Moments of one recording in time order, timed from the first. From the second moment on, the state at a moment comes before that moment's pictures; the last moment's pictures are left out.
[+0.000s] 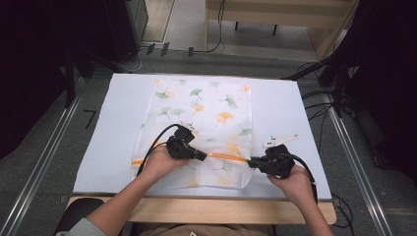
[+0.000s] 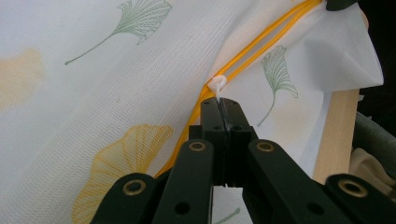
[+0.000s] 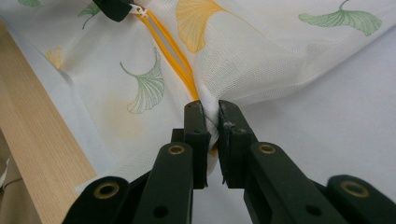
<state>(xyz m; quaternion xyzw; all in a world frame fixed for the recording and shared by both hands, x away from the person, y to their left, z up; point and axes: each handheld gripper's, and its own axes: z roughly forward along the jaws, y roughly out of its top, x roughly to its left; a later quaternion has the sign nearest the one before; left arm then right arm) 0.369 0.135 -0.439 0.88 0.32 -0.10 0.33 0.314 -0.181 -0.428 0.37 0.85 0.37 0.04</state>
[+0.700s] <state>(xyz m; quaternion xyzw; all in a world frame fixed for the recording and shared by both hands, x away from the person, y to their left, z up) 0.369 0.165 -0.438 0.88 0.34 -0.11 0.32 0.316 -0.182 -0.430 0.37 0.86 0.35 0.03</state>
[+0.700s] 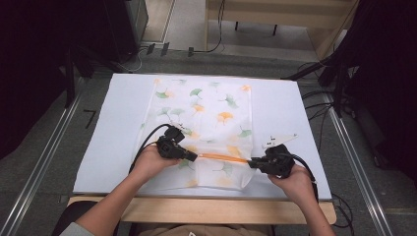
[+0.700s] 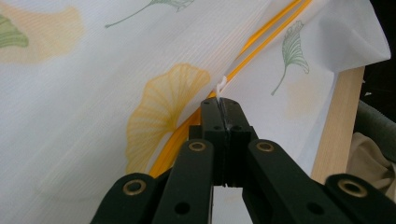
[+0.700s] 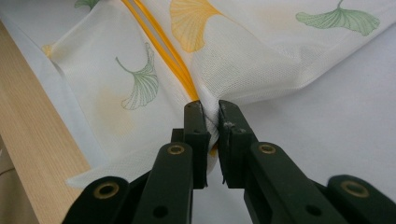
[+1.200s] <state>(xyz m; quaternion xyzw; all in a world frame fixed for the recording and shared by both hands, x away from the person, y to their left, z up) 0.365 0.179 -0.434 0.87 0.35 -0.10 0.32 0.317 -0.180 -0.431 0.36 0.86 0.35 0.04</state>
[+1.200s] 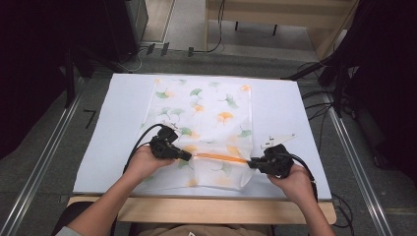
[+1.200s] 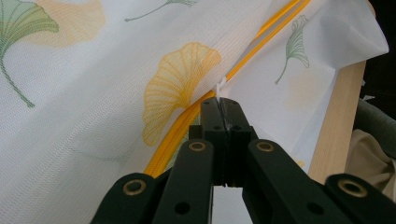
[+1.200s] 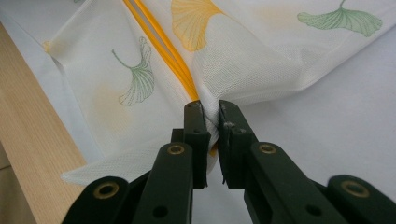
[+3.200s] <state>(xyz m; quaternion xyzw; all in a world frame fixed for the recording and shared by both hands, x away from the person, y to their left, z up) 0.359 0.232 -0.435 0.86 0.38 -0.10 0.32 0.319 -0.187 -0.433 0.37 0.86 0.34 0.03</state>
